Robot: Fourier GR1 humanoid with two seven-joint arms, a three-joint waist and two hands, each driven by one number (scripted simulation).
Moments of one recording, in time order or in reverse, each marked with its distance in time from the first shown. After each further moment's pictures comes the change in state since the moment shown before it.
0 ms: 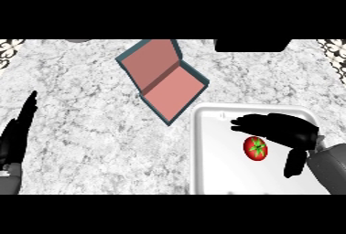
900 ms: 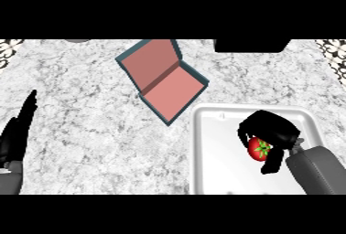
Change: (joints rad) left arm -0.021 -0.036 0.055 0.027 -0.043 -0.037 -0.016; right arm 0.018 0.173 -0.071 0.097 0.198 -0.227 0.039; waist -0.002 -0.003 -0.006
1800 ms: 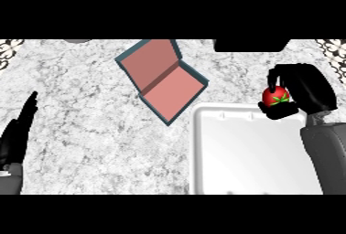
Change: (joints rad) left arm 0.020 -0.013 0.005 -0.037 -0.013 -0.011 0.024; right arm -0.139 0.084 -0.302 -0.127 0.042 -0.204 0.485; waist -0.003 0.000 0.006
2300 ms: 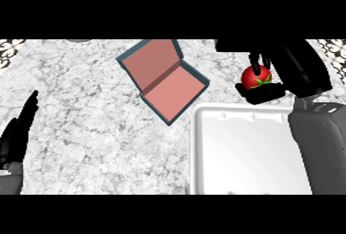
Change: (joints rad) left arm -0.007 -0.006 0.010 0.001 -0.011 -0.018 -0.002; right arm -0.168 0.084 0.013 -0.120 -0.083 0.090 0.039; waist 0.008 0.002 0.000
